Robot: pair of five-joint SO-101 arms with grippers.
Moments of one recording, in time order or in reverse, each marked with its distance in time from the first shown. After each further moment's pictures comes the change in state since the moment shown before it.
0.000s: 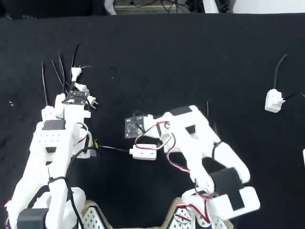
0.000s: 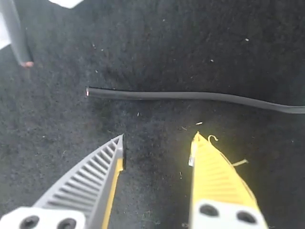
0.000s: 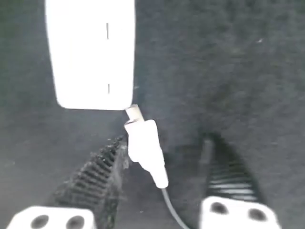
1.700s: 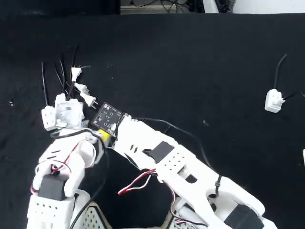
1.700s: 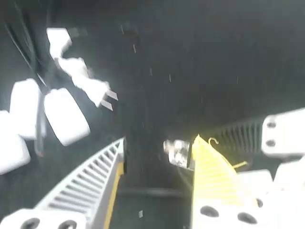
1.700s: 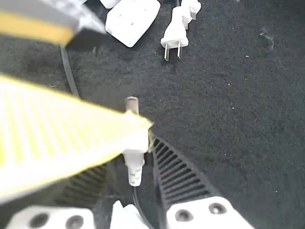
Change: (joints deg) left arm 13.5 -59.9 19.3 -6.8 13.5; right arm -26.3 -25.9 17.7 -33.1 -55.7
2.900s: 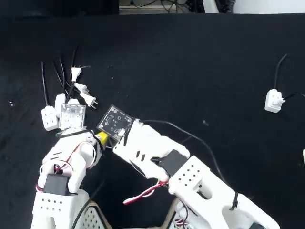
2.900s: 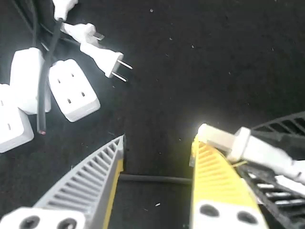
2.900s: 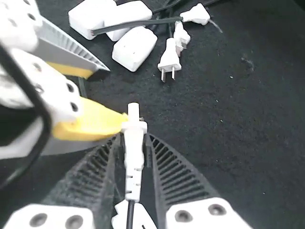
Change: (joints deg) left arm -3.8 -0.3 9.0 -5.2 -2.8; right arm -1.6 -16.3 2.0 8.2 -3.0
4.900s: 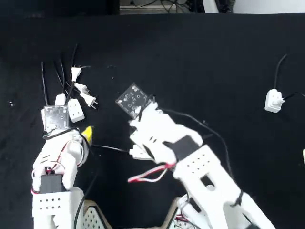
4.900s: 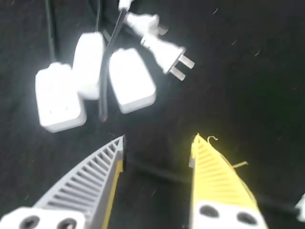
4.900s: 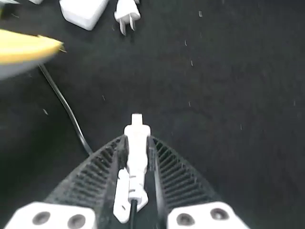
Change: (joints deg) left arm -12.3 -0.3 4.1 -2.9 -3.7; right arm 11.9 3.9 -11.6 21.8 -2.4
